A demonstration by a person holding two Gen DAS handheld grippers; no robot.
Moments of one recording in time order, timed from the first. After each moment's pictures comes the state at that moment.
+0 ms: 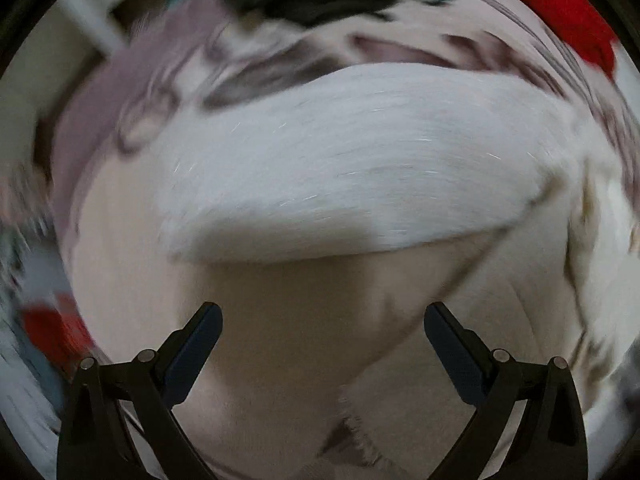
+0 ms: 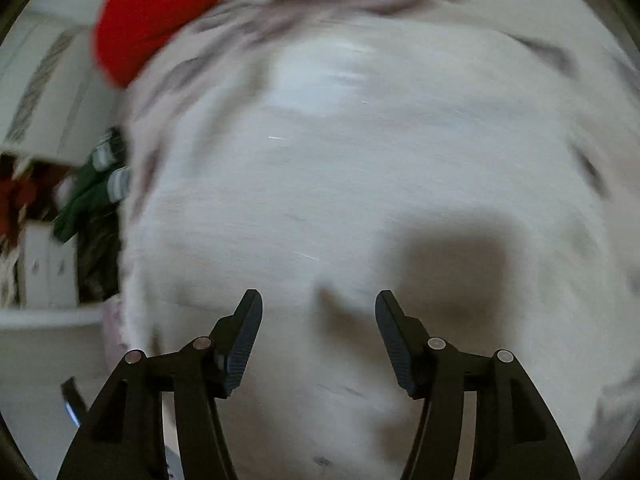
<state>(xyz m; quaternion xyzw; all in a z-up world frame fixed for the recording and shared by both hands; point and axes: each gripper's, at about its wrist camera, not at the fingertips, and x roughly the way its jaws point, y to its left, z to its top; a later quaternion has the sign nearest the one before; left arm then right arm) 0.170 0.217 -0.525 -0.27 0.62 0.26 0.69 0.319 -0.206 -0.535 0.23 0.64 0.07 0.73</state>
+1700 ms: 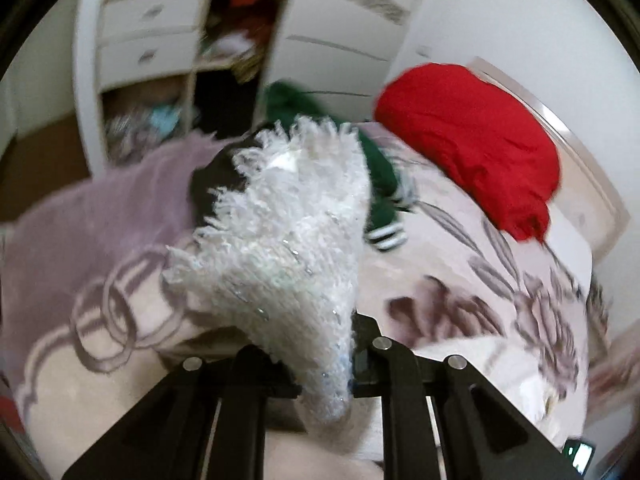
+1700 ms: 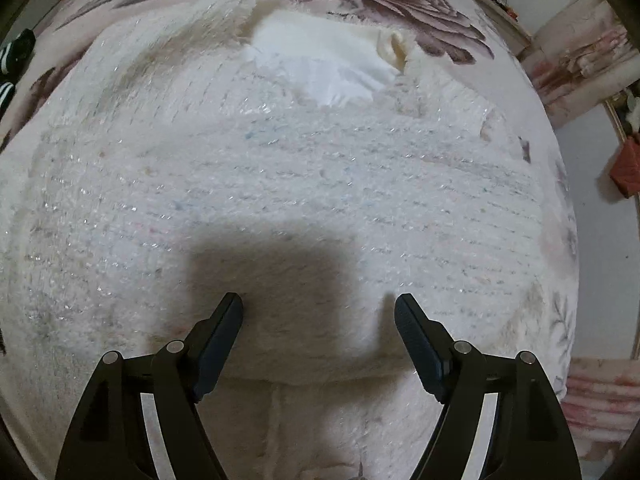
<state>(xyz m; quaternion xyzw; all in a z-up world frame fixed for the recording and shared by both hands) 0.263 0.287 -0.408 -0.26 0.32 0.24 0.88 0.361 -0.070 -0.566 -0.06 0.64 -0.08 0.77</state>
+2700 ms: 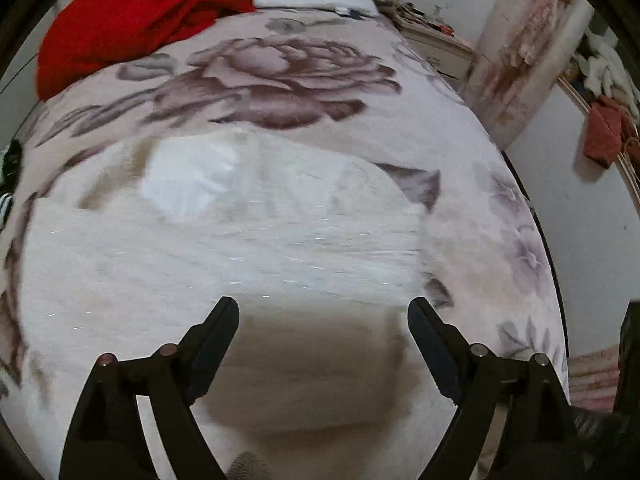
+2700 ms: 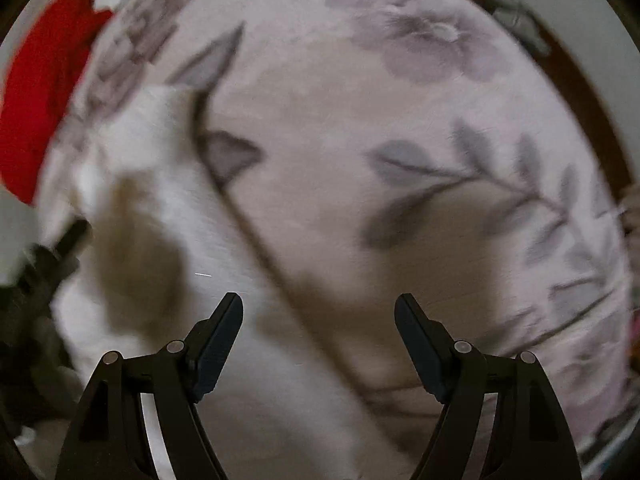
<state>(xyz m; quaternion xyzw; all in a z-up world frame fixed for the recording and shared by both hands) 0.377 -0.205 -0.461 -0.02 0.53 -0.12 0.84 0.247 -0.455 -0.566 0.34 0.63 -0.09 0.70</state>
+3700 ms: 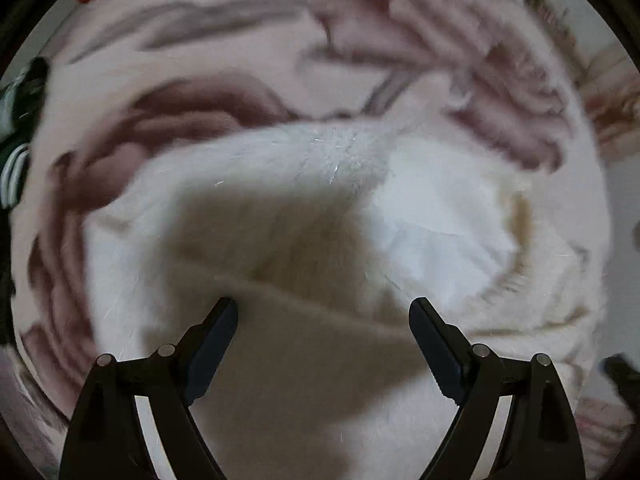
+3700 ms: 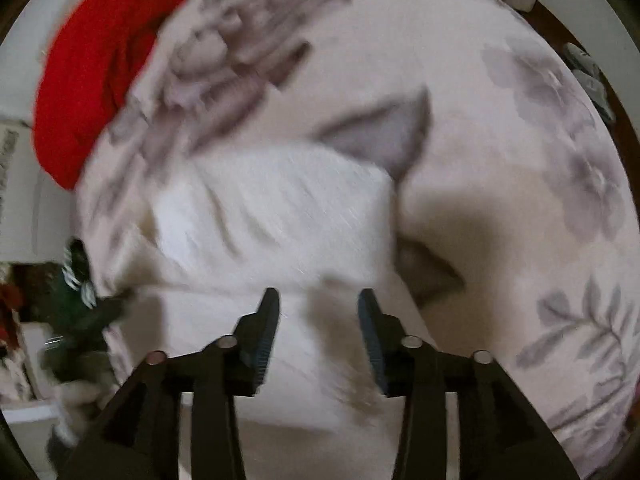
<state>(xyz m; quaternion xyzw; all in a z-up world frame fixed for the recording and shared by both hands) 0.550 -0.028 -0.551 -0.05 0.69 -0.02 0.73 0.409 -0.364 -0.496 0.30 0.61 -0.01 0.73</state>
